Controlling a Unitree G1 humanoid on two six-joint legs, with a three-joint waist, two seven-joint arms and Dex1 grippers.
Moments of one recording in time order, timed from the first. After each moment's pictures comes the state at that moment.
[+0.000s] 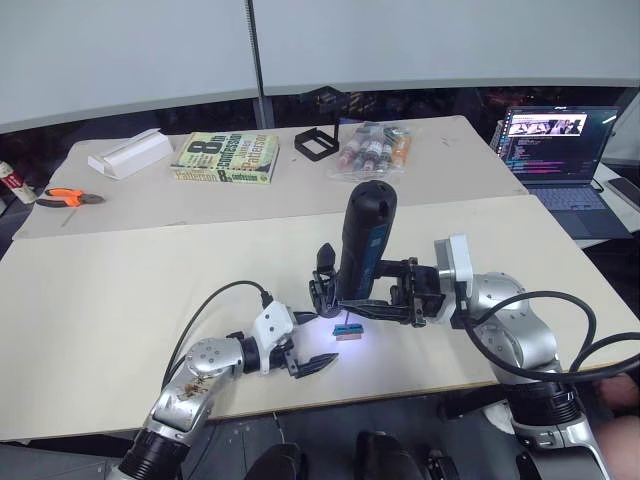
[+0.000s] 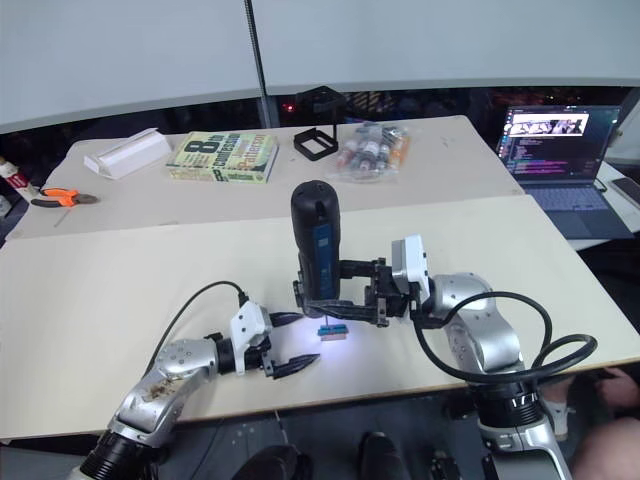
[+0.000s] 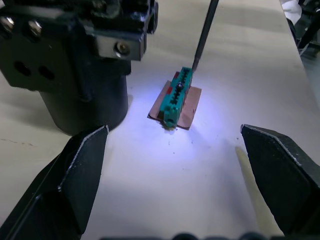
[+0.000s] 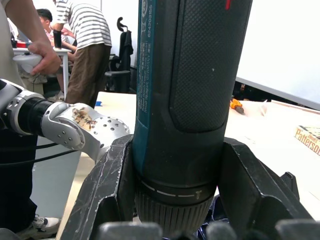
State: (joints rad) left arm -0.12 0.42 -0.24 -0.13 -0.21 0.23 -0.85; right arm -0.40 -0.45 0.07 -0.19 0.54 0.15 1.22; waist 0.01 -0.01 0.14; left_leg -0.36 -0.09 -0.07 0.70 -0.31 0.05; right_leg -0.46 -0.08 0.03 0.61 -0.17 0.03
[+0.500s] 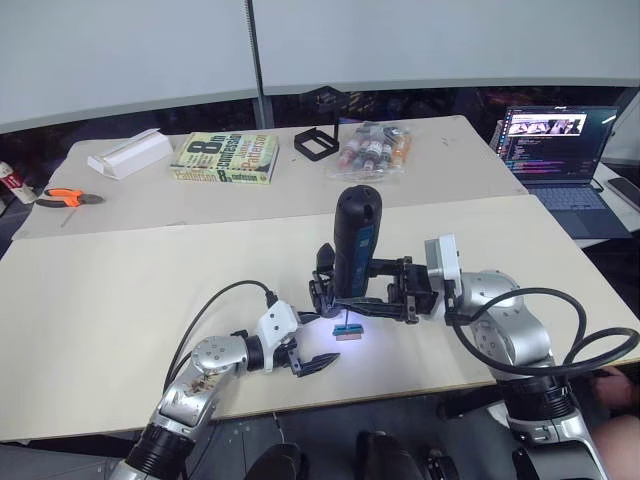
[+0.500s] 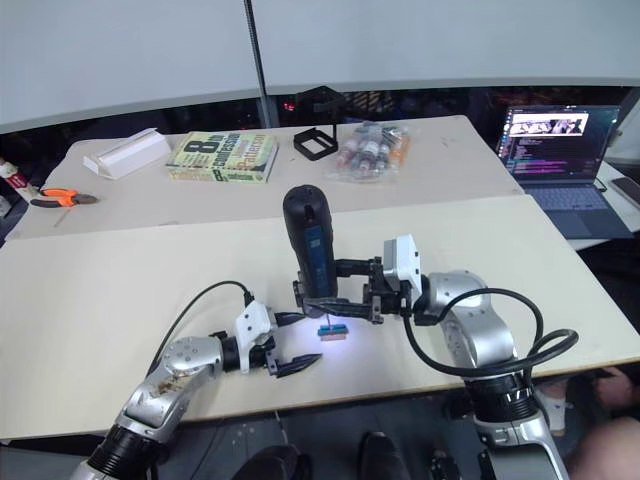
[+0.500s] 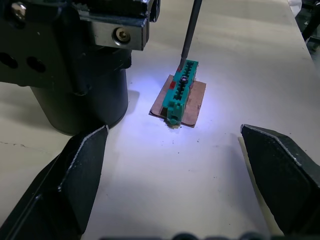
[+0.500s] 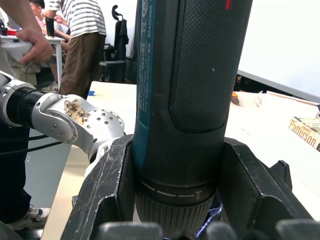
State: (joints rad) left arm -0.15 0.41 -0.25 -0.10 -0.20 0.22 -0.86; right arm -0.43 -0.44 0.08 -0.15 0.49 0.14 1.22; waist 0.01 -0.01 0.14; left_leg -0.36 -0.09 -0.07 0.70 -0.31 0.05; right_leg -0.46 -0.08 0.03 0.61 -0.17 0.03
